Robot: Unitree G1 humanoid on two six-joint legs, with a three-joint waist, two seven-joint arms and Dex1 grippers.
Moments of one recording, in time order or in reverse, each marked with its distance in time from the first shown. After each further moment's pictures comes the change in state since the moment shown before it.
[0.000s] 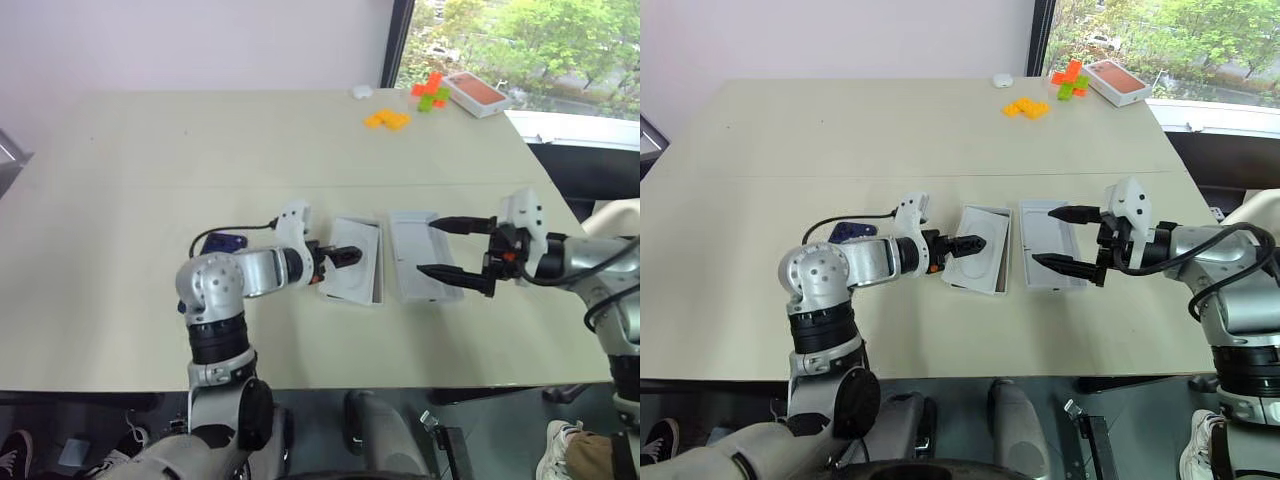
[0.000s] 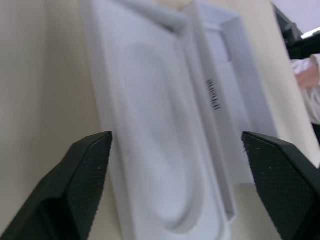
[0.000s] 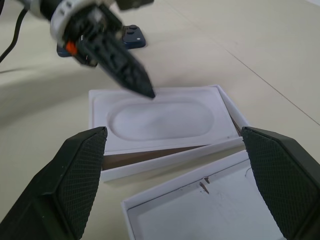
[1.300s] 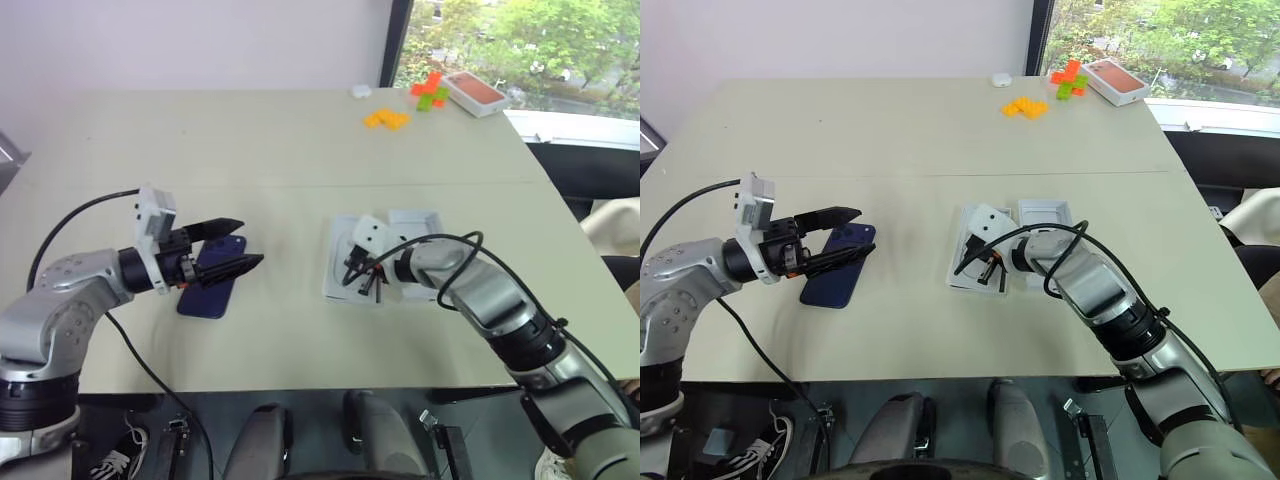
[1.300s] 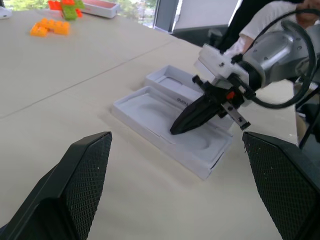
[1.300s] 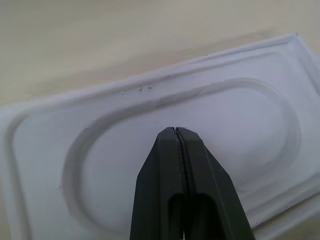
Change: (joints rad) left arm 0.474 0.841 -0.083 -0.136 -0.098 -0.889 -0.959; right arm -0.342 0.268 0.594 -0.011 -0.391 0.437 -0.500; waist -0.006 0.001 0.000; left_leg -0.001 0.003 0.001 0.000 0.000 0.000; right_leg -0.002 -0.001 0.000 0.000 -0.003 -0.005
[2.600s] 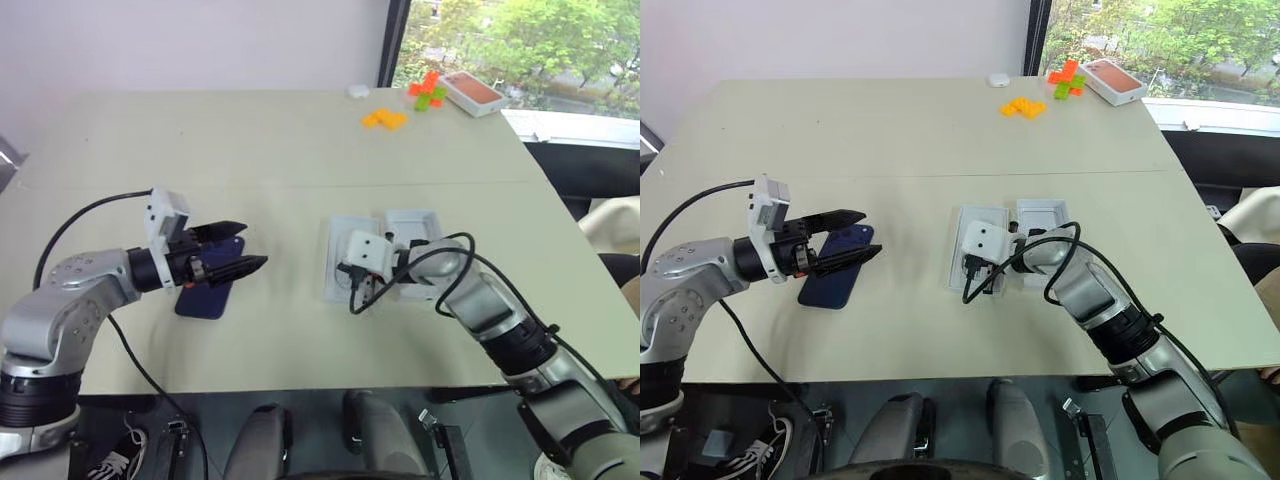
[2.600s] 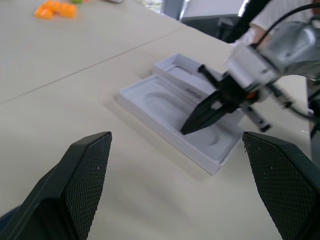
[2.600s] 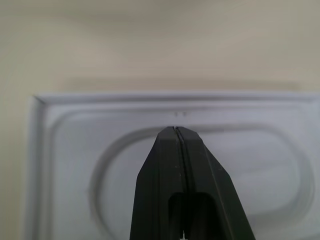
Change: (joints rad) left arm -0.048 0.025 -0.047 0.067 -0.014 0.030 0.055; right arm 0.070 0.047 -0.068 0.023 -0.112 -0.345 0.244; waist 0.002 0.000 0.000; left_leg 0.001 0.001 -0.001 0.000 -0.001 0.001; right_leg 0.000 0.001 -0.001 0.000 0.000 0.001
